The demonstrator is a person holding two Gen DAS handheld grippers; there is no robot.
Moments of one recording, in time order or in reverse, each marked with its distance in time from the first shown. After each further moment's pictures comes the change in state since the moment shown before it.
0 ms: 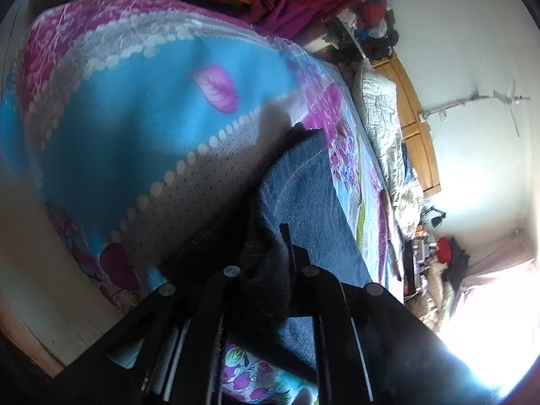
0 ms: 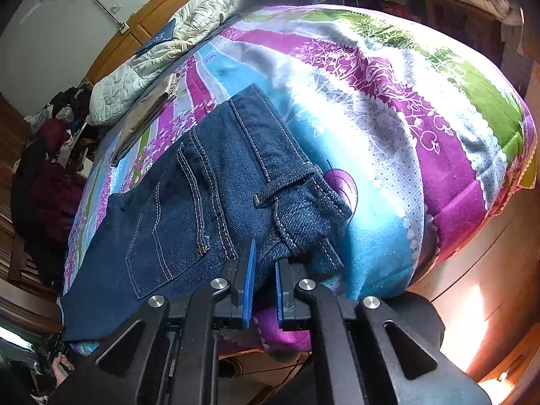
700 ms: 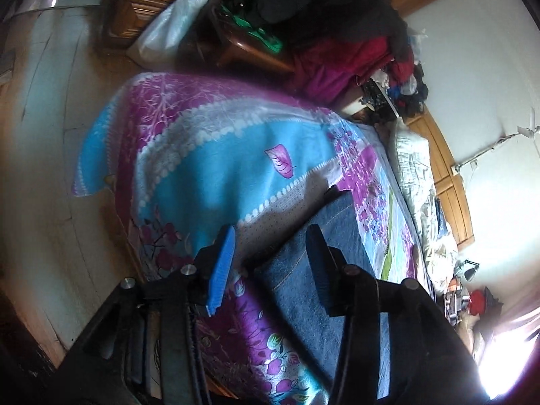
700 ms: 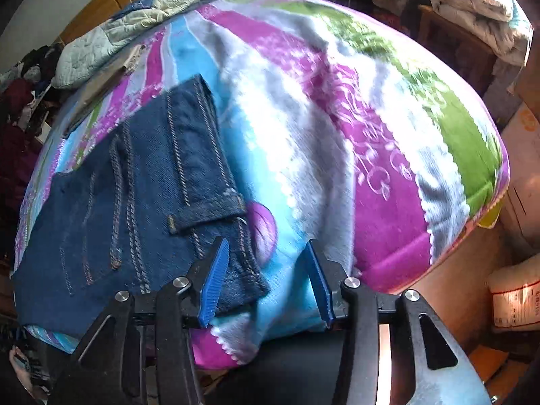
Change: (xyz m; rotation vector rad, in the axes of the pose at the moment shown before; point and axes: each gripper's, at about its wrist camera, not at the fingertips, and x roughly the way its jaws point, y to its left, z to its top) left arm -0.058 0.004 -0.016 -0.085 -0.289 0.187; right arm 0.017 -0.037 0.028 -0.089 0.083 -0.198
